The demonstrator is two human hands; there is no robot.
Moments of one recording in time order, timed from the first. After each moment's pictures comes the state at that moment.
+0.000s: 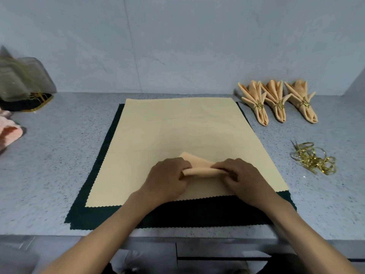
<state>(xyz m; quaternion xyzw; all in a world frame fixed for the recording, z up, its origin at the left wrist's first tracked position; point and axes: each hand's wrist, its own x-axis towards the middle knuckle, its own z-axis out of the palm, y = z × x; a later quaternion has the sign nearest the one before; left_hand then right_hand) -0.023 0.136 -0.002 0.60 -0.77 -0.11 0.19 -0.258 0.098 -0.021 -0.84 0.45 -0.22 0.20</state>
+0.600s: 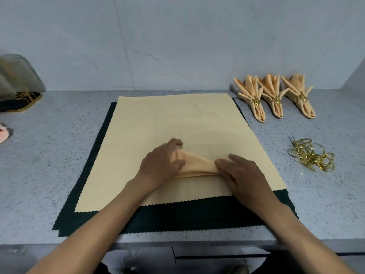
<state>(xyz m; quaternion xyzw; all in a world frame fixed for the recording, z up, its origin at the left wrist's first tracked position) -0.014 0.095 -0.012 0.65 -0.70 -0.16 0.25 -0.268 0.094 -0.051 -0.84 0.47 -0.25 -0.03</state>
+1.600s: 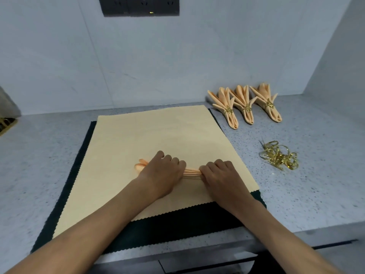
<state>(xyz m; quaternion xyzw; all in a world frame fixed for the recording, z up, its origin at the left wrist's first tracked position) -0.070 0.095 0.026 0.45 -0.85 0.22 -0.13 -0.271 0.088 -0.046 -0.85 0.45 -0.18 -0.17</state>
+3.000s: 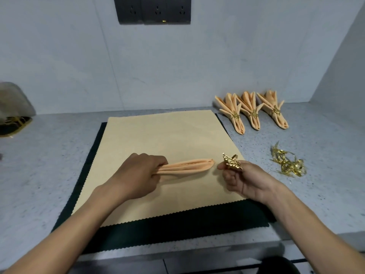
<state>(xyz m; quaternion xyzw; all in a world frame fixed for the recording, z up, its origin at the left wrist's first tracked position) 0.000 0.116 0.048 0.56 -0.82 -0.02 0.12 -0.297 0.081 0.016 -0.37 0.45 -0.36 0.73</state>
